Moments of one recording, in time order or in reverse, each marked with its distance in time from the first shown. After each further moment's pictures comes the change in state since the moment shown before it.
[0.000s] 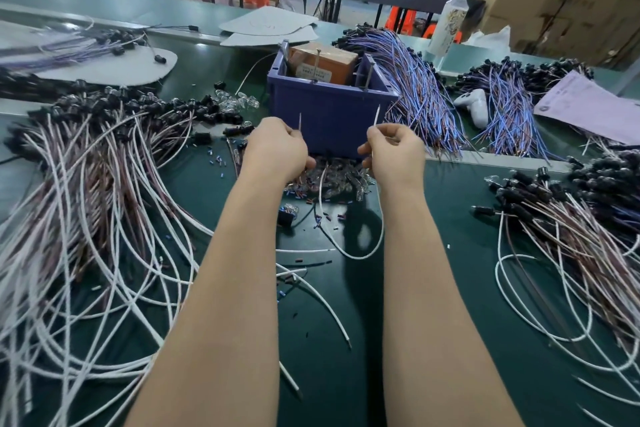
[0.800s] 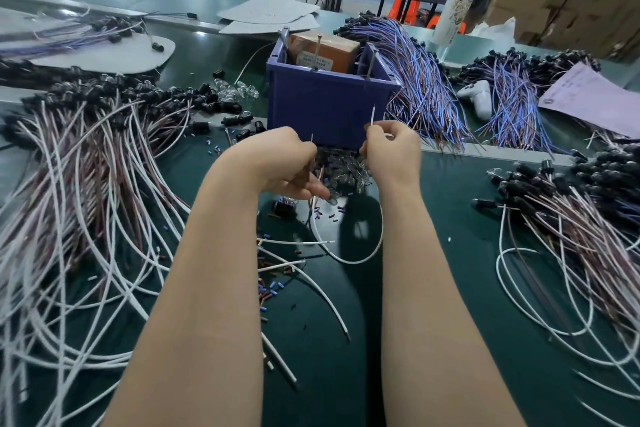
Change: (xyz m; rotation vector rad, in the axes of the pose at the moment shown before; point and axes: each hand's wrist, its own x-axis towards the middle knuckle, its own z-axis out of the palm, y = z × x) left_hand -0.023 0.009 -0.014 -0.056 -0.466 -0.159; right_hand -0.004 0.007 0.004 -0.145 0.002 -0.020
